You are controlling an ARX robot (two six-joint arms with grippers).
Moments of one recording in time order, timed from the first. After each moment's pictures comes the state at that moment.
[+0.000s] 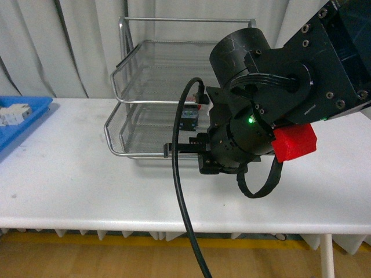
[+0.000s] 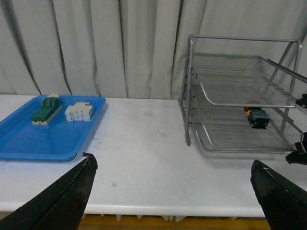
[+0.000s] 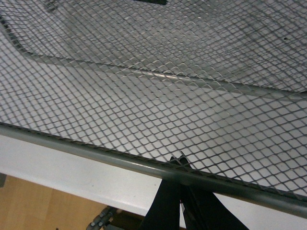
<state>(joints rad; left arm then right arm) 0.00 0.01 0.01 0.00 0.00 -0.01 0.44 2.16 1.35 -0.08 -0.02 0.29</state>
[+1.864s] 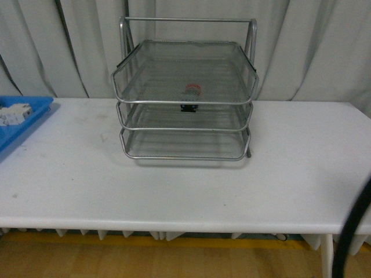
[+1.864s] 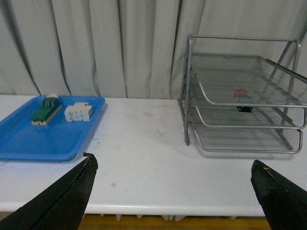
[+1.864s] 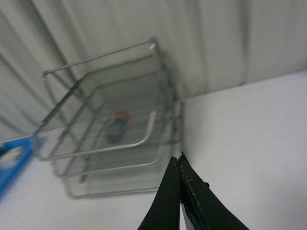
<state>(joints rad) 0.00 0.01 0.01 0.00 0.00 -0.01 0.25 1.28 0.43 0.76 0.12 0.31</state>
